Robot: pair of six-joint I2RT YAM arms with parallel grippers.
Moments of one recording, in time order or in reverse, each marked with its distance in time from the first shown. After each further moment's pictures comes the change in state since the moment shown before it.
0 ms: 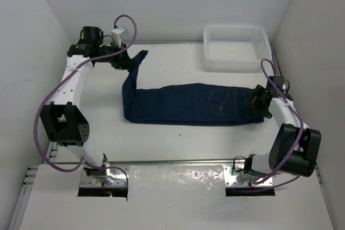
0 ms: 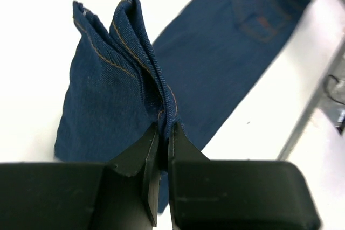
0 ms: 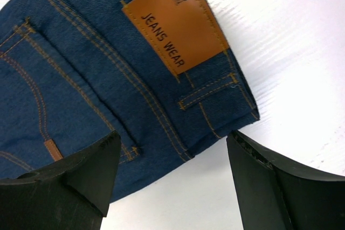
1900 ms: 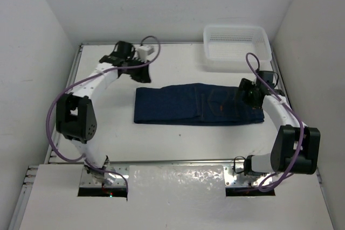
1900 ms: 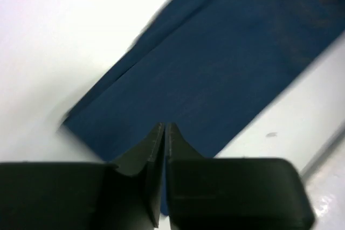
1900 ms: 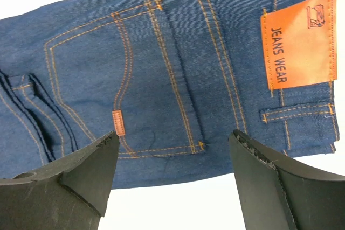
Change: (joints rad) left arm -0.343 0.088 -0.156 0.230 -0.319 -0.177; right arm 0.153 0.003 0.051 0.042 -0.126 -0.069
